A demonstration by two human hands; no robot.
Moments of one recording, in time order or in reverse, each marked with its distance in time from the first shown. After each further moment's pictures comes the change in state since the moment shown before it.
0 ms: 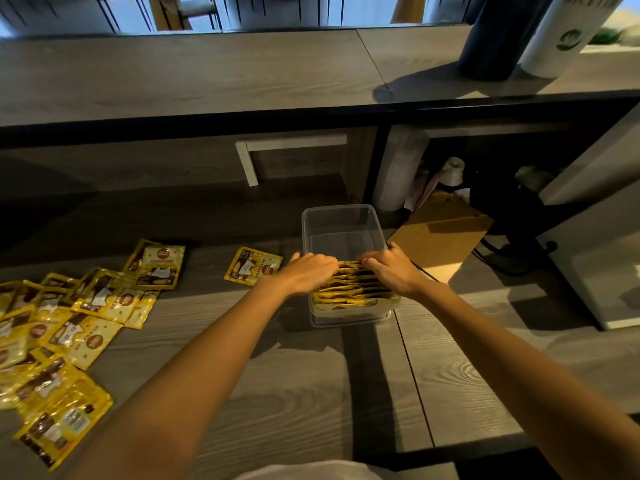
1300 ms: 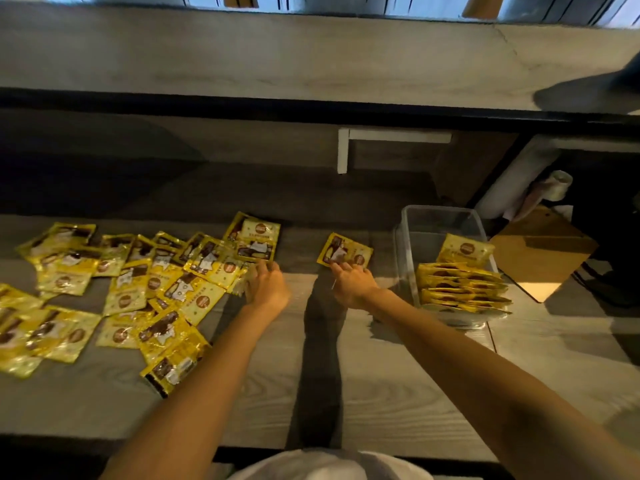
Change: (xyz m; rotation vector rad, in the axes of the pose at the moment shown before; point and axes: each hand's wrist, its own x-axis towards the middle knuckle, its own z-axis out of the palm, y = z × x) left_hand -0.115 -0.174 0.017 -0.077 0.311 -0.757; right_hand 0.063 -0.166 0.142 -0.403 -0.309 0.008
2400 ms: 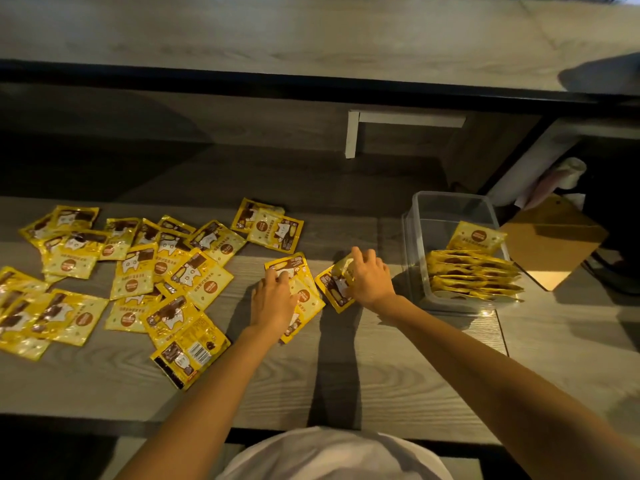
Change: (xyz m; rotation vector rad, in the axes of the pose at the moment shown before) left_hand -0.026 -0.029 0.034 0.024 0.077 0.152; right_hand -0.008 0.003 0.026 0.149 0.206 0.119
